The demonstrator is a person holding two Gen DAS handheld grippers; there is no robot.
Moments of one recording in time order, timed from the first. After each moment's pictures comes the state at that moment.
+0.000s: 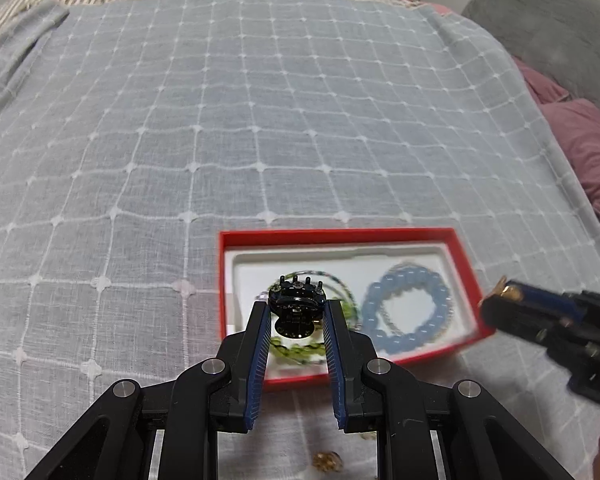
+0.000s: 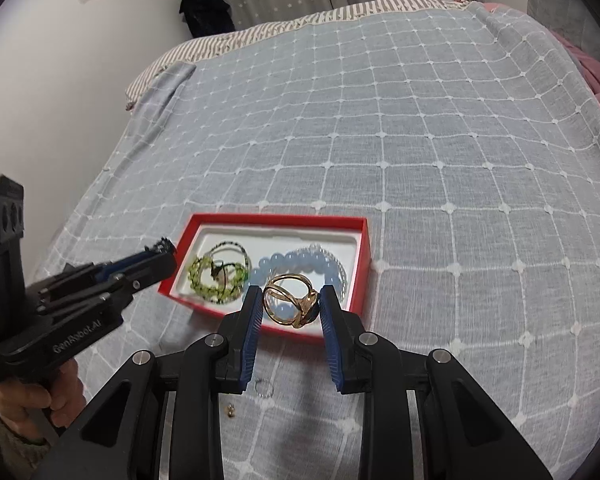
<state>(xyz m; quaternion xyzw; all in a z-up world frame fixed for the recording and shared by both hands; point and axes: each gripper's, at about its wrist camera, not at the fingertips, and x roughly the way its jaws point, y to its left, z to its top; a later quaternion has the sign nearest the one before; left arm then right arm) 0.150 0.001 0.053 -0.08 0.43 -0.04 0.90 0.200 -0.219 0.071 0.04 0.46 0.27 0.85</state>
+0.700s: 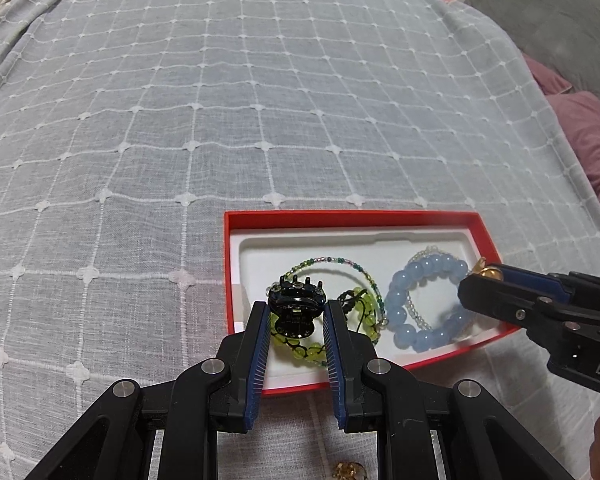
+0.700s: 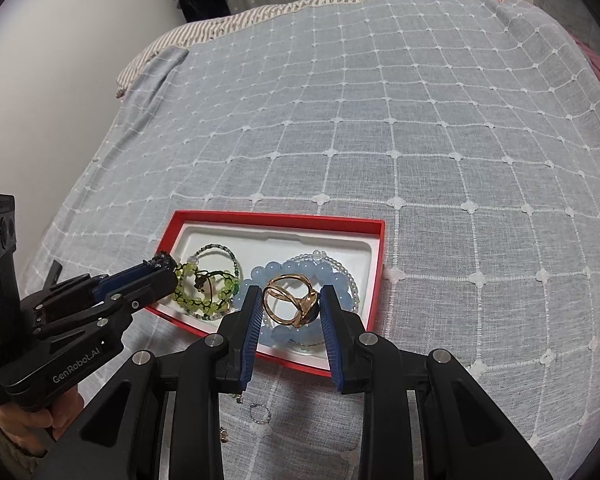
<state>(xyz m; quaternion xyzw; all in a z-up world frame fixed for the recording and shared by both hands) 0.159 0.003 0.035 -0.08 0.44 -0.05 0.89 0.221 -0.195 0.045 0.02 0.48 0.26 0.84</state>
